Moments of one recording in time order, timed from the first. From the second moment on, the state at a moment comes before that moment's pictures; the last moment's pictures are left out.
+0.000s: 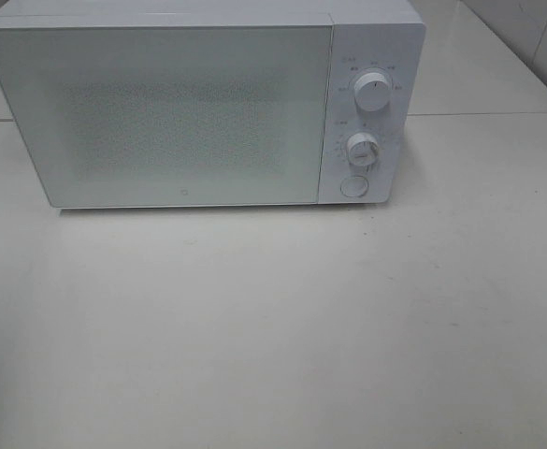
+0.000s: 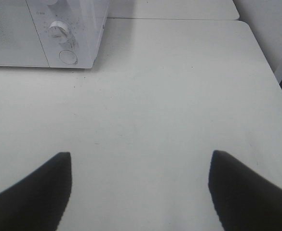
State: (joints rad) left arm 0.04 0.55 -0.66 -0.04 1.09 0.01; right arm 0.03 0.00 -0.50 -0.01 1.00 0.01
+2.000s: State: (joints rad) left arm 0.04 0.00 -0.52 -0.07 1.09 0.00; right arm 0.03 0.00 -0.50 -0.01 1.00 0.01
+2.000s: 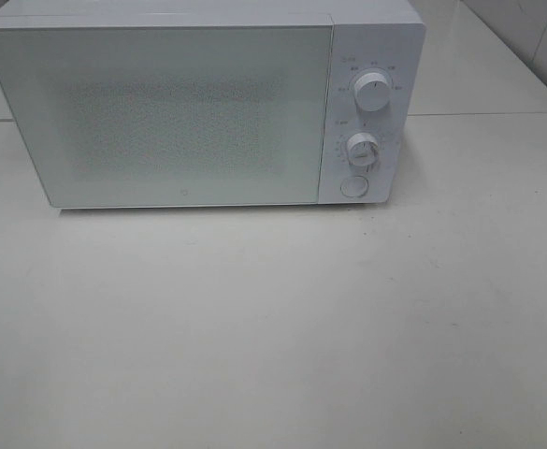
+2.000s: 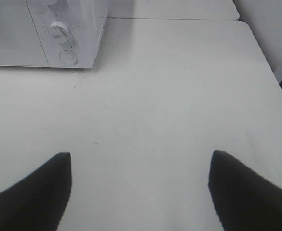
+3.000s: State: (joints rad) left arm 0.04 0.00 -0.52 -0.07 1.09 0.00; right arm 0.03 0.00 -0.54 0.00 0.98 0.01
